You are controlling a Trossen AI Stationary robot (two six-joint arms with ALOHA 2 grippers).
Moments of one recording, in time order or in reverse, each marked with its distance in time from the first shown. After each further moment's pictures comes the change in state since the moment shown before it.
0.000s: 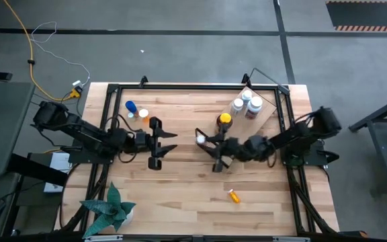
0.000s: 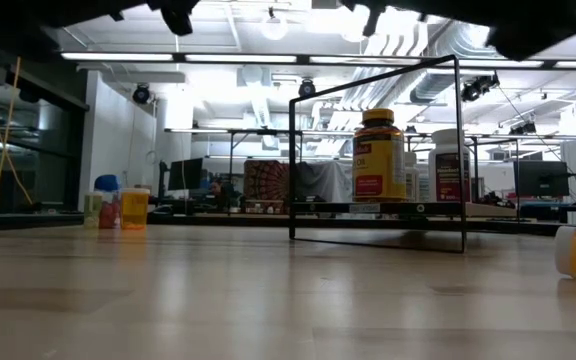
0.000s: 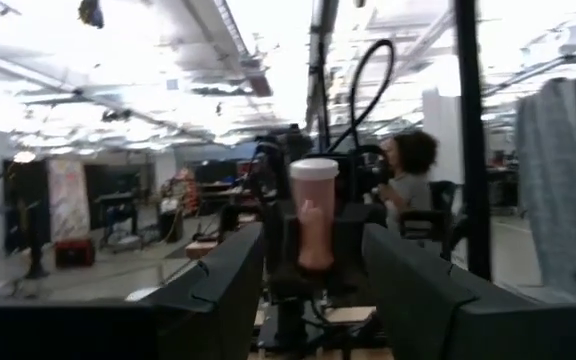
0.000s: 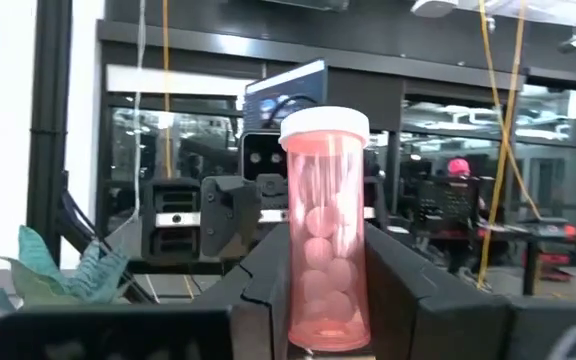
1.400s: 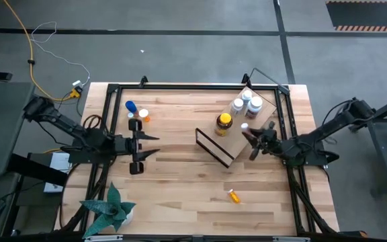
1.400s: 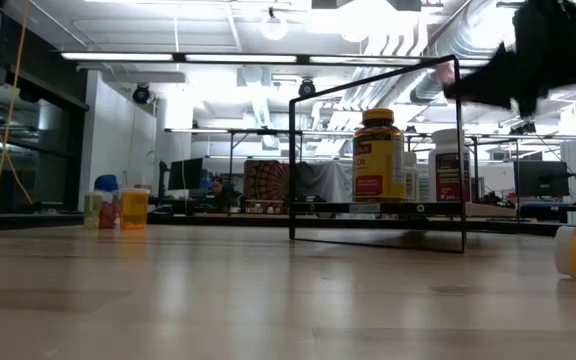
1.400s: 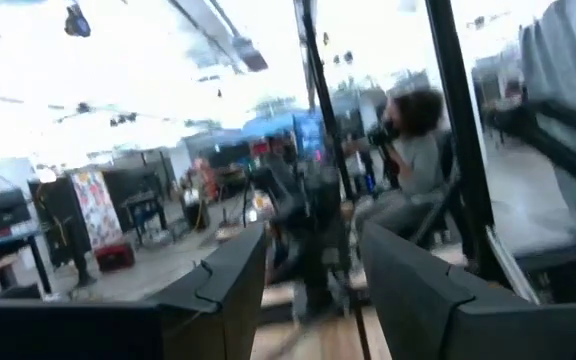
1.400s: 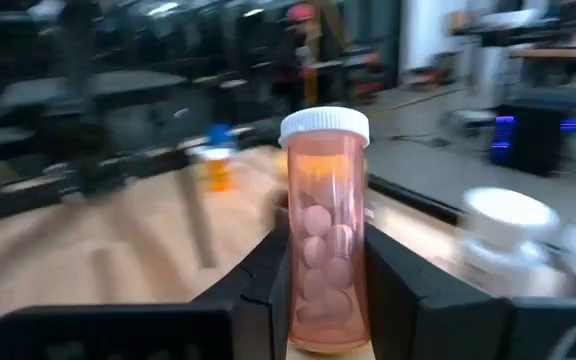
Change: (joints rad) left arm -0.206 -0.419 -0.001 -0.489 -0.216 0.221; right arm 0.218 -0.872 -0.587 -0.759 0.719 0.390
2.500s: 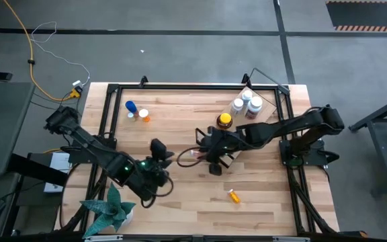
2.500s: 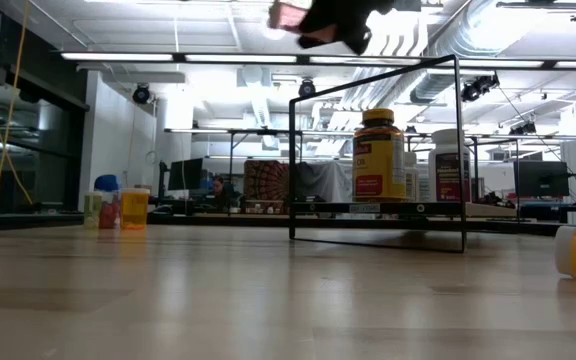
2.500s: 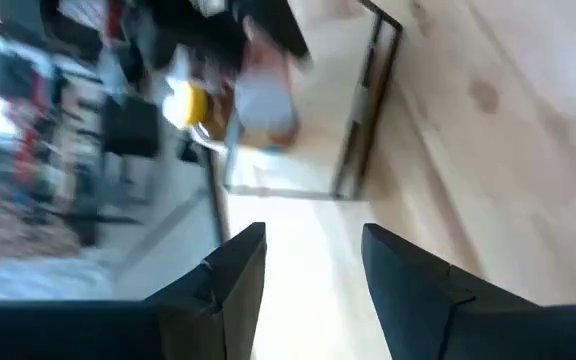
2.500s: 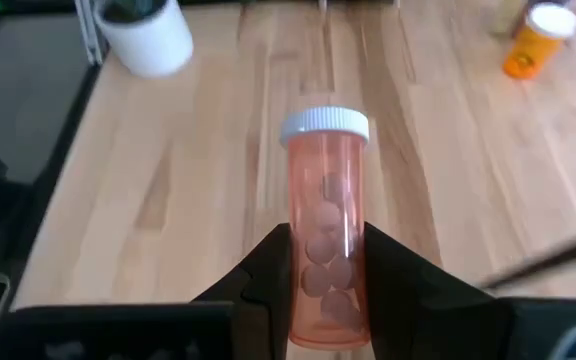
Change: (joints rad) left arm -0.173 0.625 0.907 -1.672 -0.439 -0.211; right arm -0.283 0.799 1.160 -0.978 -0.995 -0.025
